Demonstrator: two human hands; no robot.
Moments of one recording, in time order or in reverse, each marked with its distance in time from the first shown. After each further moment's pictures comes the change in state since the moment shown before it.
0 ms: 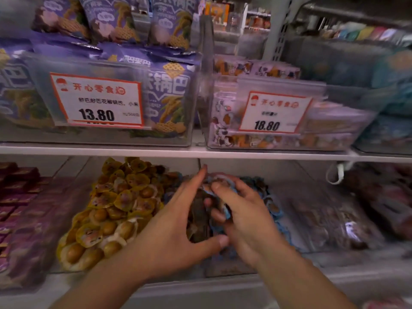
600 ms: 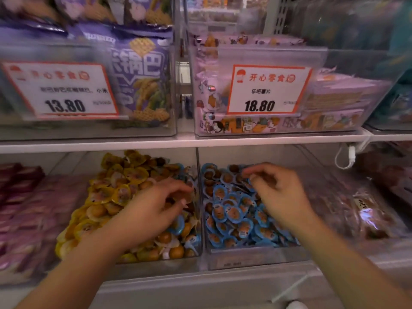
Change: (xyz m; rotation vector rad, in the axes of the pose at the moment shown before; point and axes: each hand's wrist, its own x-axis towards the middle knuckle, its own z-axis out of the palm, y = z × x) left_hand 0.018 -0.054 -0.020 0.285 -0.150 -0.143; right_hand 0.031 -0.023 -0.087 -0.914 0.059 -0.448
